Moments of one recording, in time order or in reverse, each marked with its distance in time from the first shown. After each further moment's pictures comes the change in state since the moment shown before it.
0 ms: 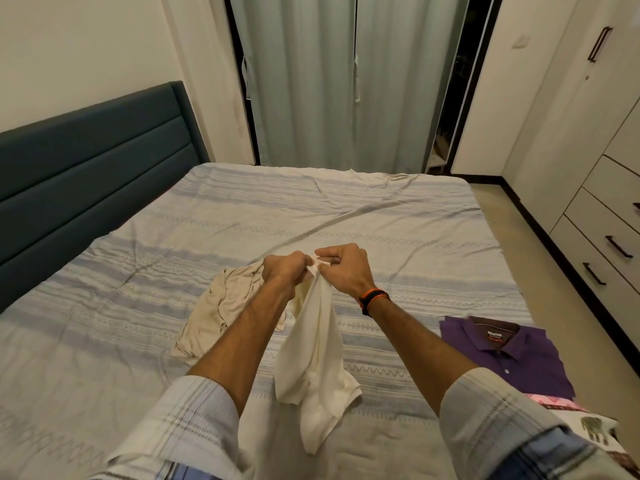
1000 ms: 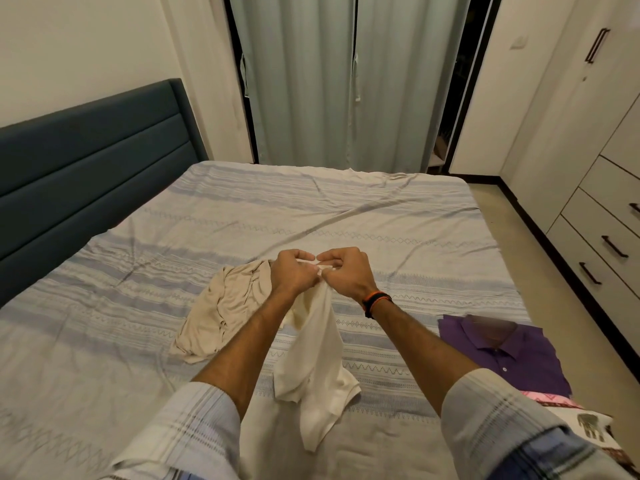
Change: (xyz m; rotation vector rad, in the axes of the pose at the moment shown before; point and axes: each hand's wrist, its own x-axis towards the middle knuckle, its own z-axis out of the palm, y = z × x) left_hand 0.001 -0.017 -0.005 0.484 -0.103 0.352; right_hand -0.007 0.004 -0.001 -0.003 -0.014 0.008
